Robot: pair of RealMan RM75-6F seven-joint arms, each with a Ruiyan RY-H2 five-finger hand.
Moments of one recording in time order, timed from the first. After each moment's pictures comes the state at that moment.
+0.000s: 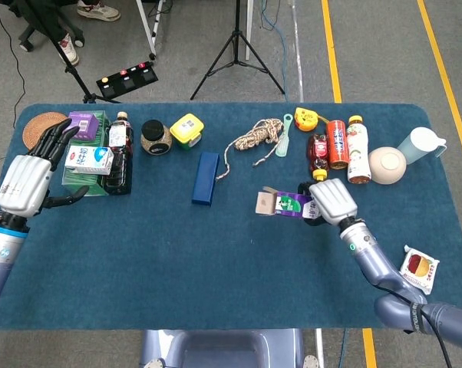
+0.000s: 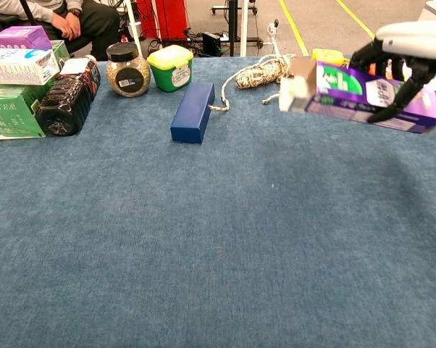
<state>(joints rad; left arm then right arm) -0.53 -0.96 -0.20 -1.75 1.34 1.28 -0.12 0.73 -1.30 0.16 -1.51 -1.17 0.92 -0.26</state>
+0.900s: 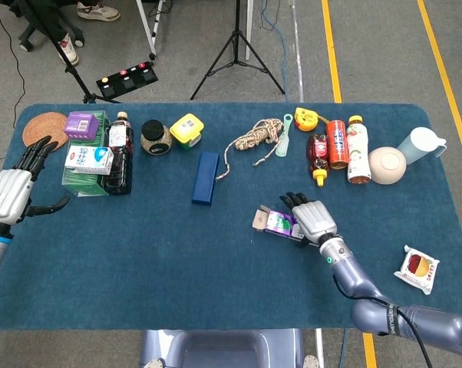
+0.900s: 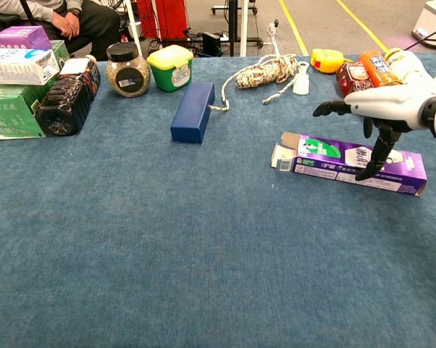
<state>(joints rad) -0.45 -1.05 -0.15 -1.50 1.41 1.25 -0.36 0.78 -1.38 0.13 -1.60 -0.86 0.86 -0.51</state>
